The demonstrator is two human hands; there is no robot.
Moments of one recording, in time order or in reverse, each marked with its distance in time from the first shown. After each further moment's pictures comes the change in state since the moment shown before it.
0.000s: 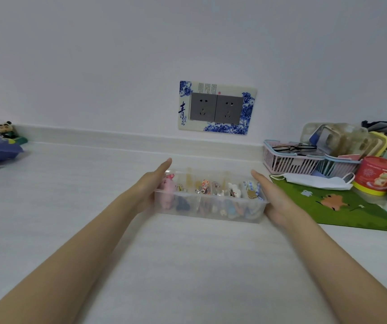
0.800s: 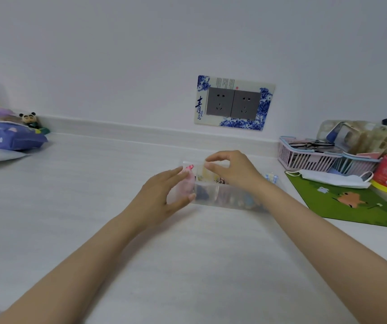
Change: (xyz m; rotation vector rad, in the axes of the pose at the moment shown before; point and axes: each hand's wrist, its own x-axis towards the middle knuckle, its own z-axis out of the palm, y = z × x) left_hand -0.070 -0.033 -0.023 0.977 0.122 0.711; right_hand -0.017 -0.033 0.107 -0.851 -0.107 -0.604
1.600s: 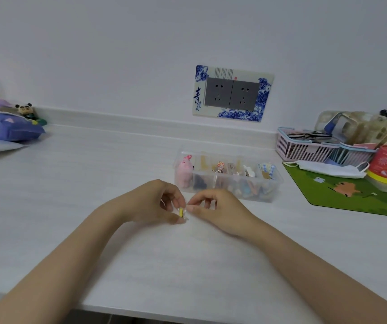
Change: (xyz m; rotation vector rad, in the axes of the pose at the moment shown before) left_hand -0.013 0.004 -0.014 -0.245 -0.383 -0.099; right_hand -0.084 -0.003 0.047 0.173 -0.214 0.014
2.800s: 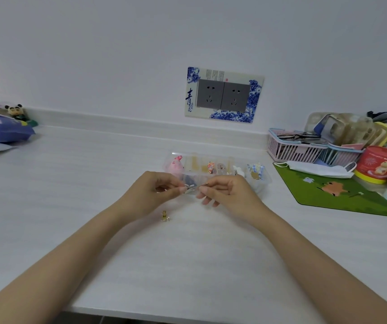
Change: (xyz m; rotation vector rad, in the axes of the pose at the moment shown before) left_hand 0.009 0.018 0.014 -0.273 0.294 0.098; right_hand -0.003 0.007 -0.037 0.297 0.074 -0.048
